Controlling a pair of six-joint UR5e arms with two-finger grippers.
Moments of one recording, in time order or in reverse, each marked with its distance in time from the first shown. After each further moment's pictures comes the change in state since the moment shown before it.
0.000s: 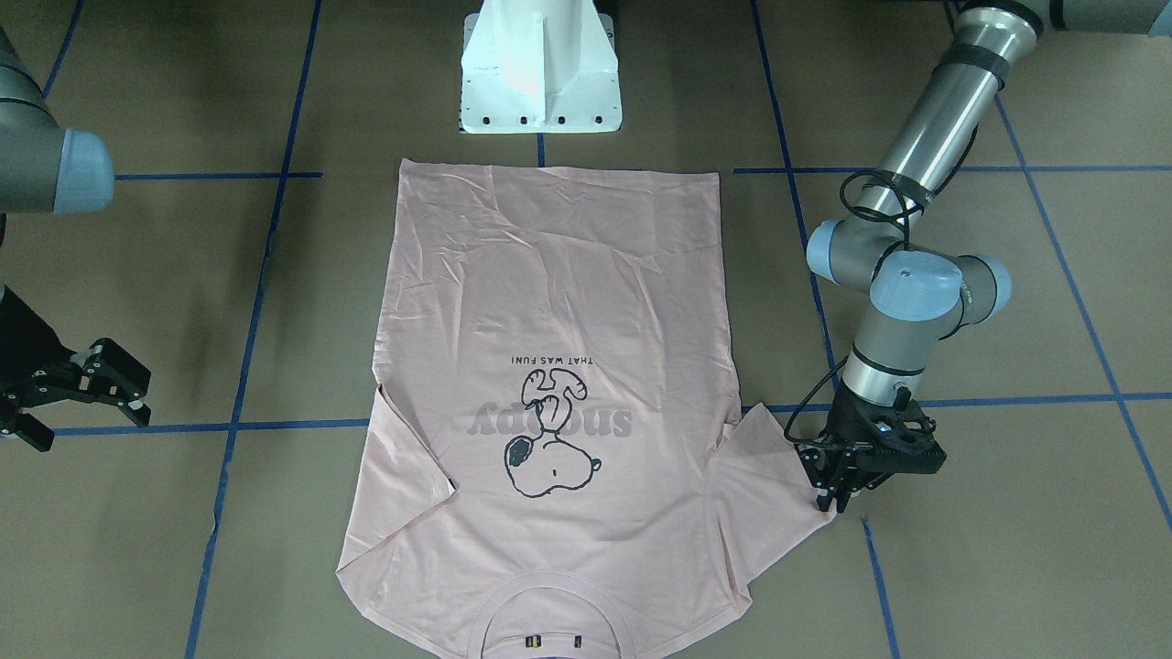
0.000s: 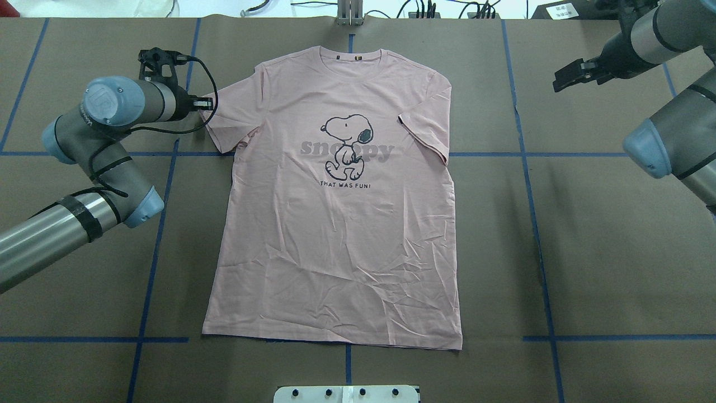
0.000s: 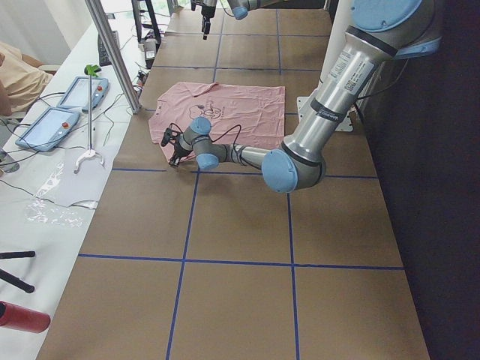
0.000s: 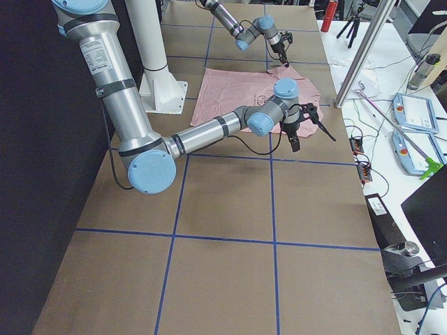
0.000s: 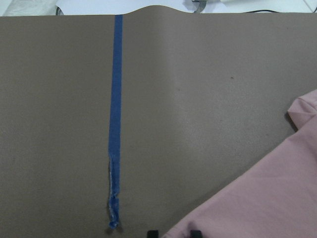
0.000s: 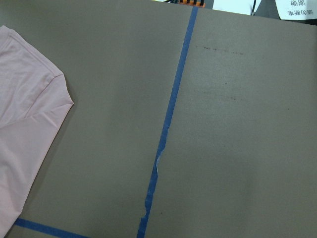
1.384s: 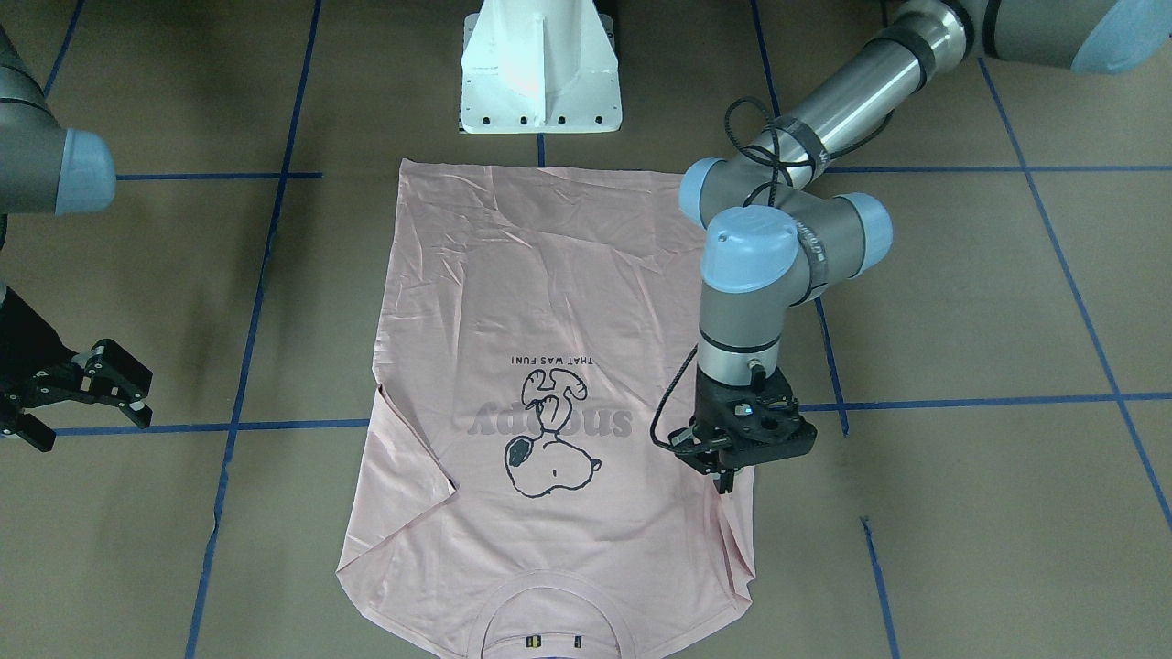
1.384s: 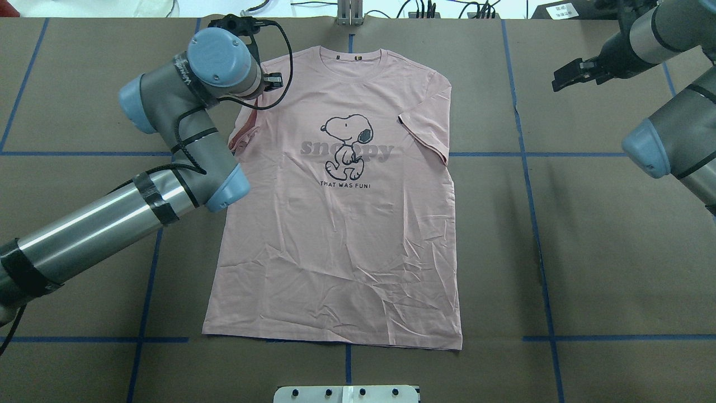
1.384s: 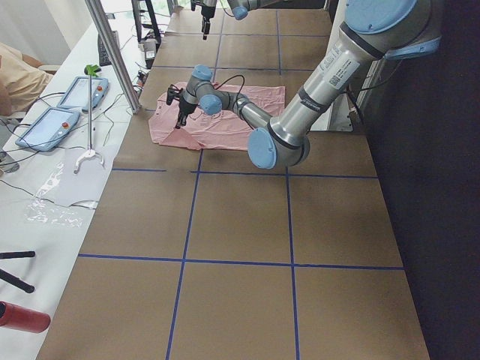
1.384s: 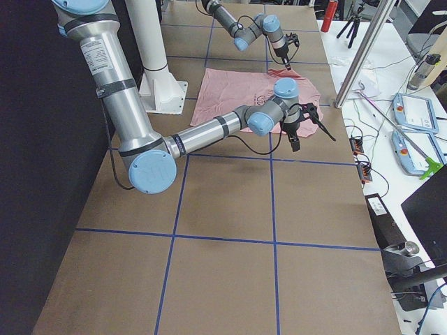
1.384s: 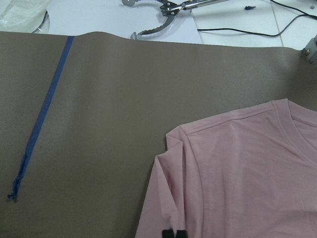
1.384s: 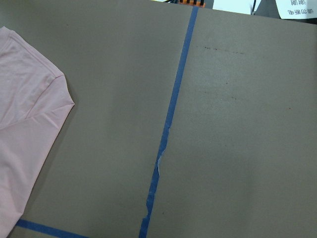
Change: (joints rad) left arm 0.077 -0.245 -0.158 0.602 0.063 -0.226; right arm -0.003 0.003 -0.001 -0.001 -0.007 0.009
